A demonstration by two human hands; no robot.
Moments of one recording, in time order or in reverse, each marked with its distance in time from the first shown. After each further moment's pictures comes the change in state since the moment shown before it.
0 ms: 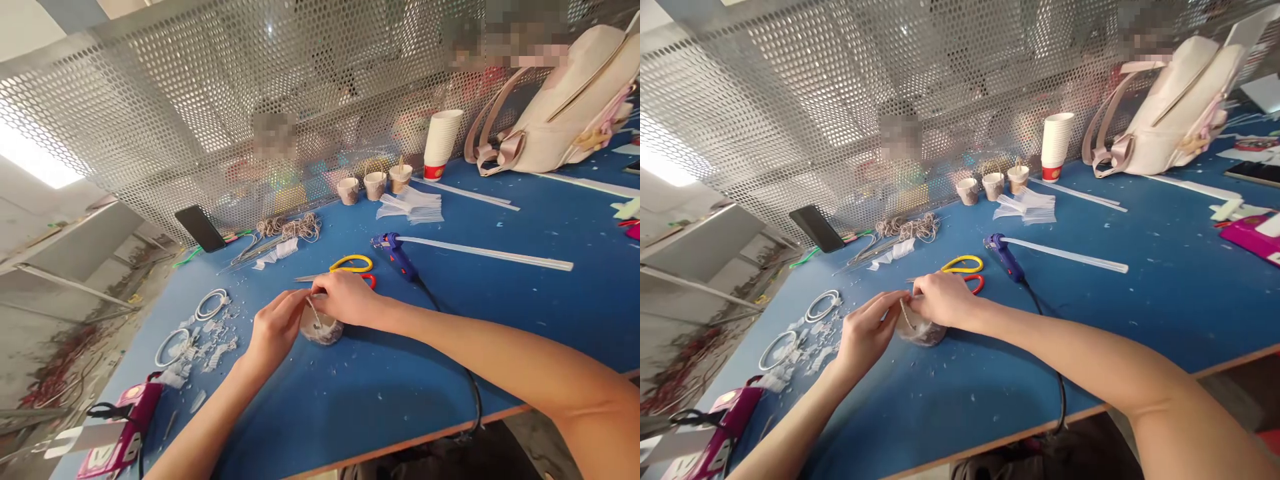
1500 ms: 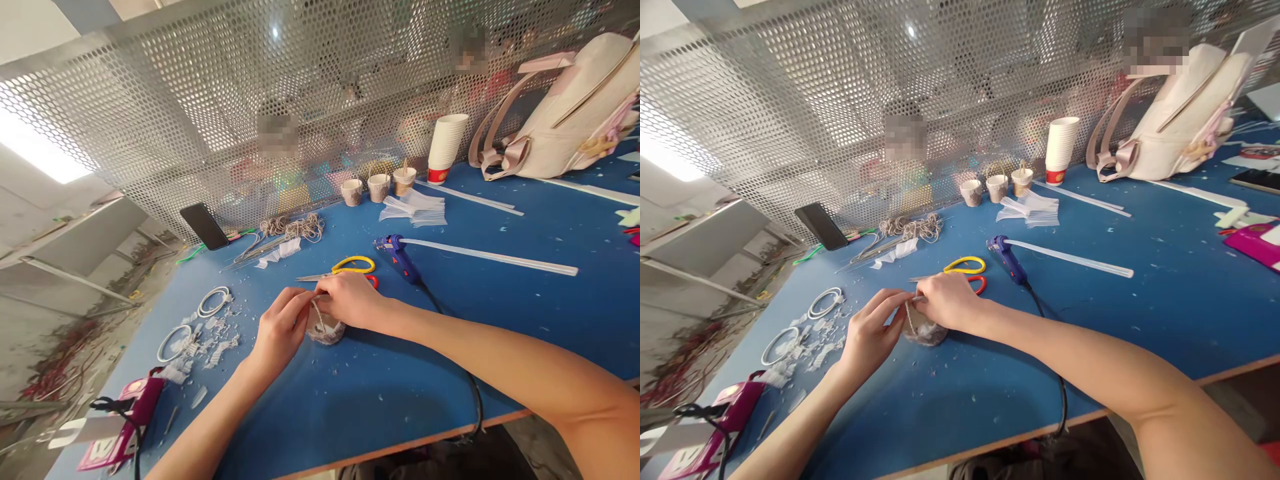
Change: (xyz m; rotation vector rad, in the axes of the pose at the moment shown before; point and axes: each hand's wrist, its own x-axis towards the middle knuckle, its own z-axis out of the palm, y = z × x) left_hand -0.004 0.003 0.002 0.029 0.018 0.021; right_hand -0.005 0.001 -0.003 -0.186 0.029 -0.149
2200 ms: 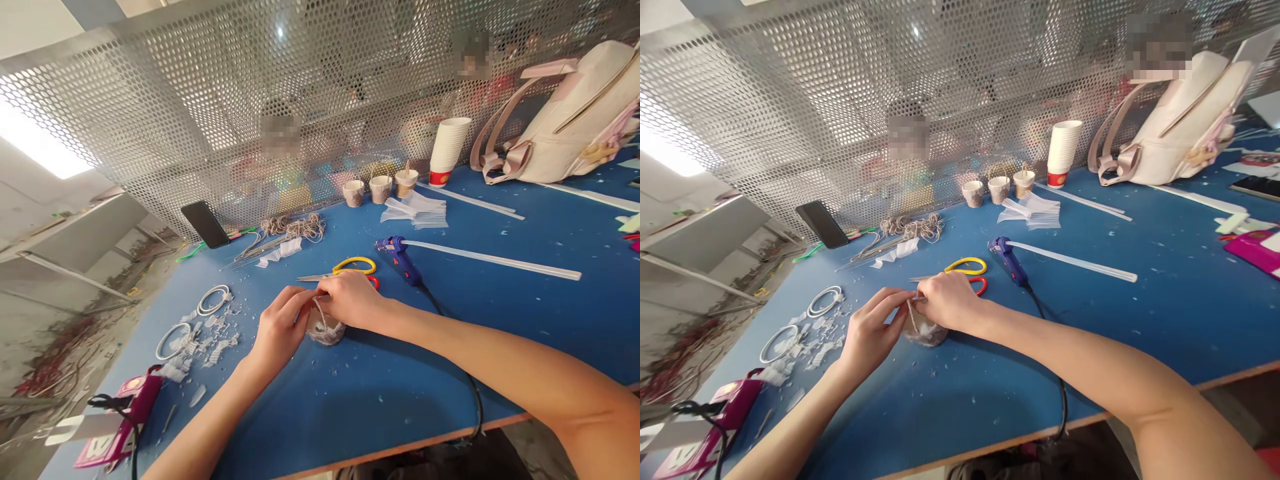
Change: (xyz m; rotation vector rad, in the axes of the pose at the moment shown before) left_hand 0.001 -0.002 0.000 -0.031 0.007 -0.007; right_hand 0.002 -0.002 0.000 -0.067 -0.007 -0.012
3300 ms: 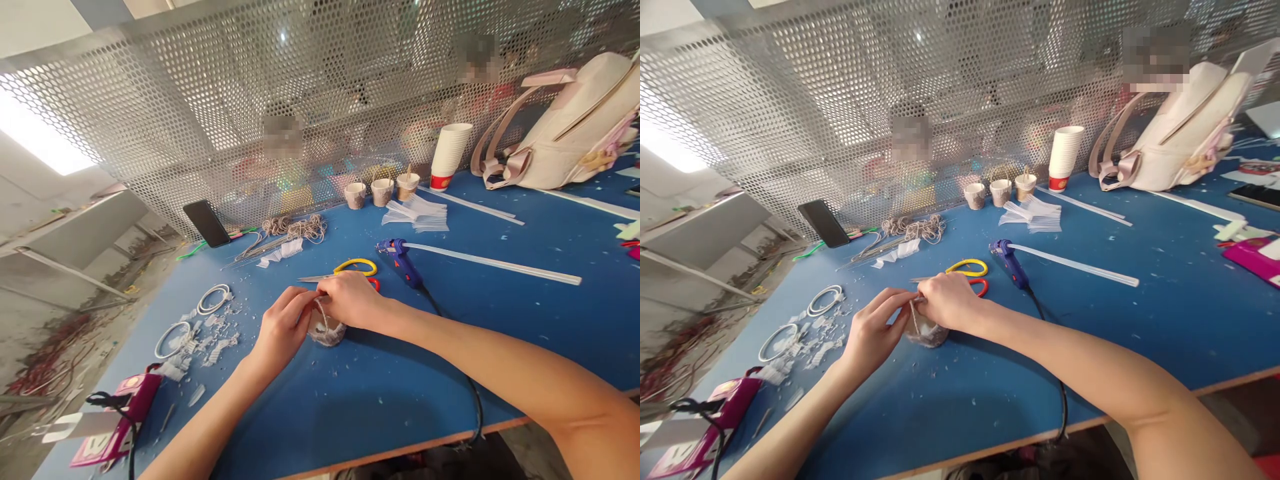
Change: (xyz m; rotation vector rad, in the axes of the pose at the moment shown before) left_hand 0.000 0.001 0.001 -0.006 0.016 0.027; right_hand 0.003 -0.002 -0.005 -0.045 -0.059 -0.007
